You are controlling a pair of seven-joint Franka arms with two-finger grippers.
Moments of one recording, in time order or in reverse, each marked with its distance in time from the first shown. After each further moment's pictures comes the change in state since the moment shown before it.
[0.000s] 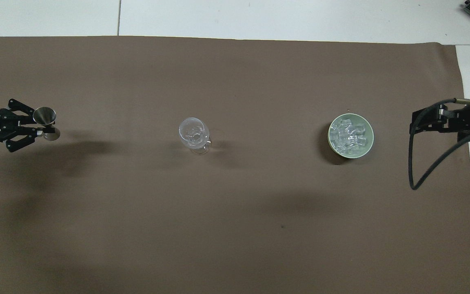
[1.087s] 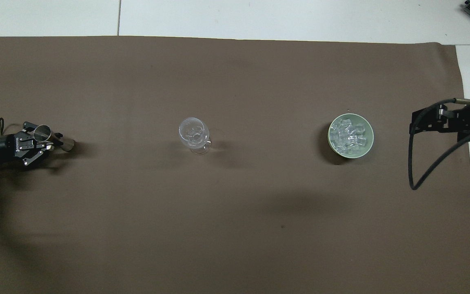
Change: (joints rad) left arm 0.189 0.271 -0.096 0.013 -0.164 -0.138 0.247; right arm 0.000 0.000 0.000 0.000 0.000 0.000 0.000
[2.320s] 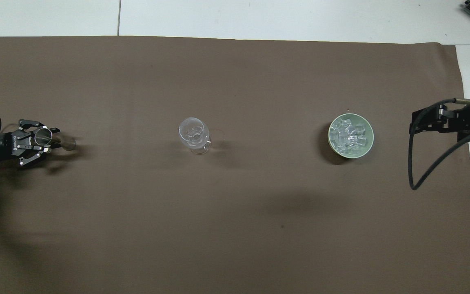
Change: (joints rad) left arm 0.005 0.005 0.001 0.034 0.015 -0.001 0.000; right arm 0.000 0.000 0.000 0.000 0.000 0.000 0.000
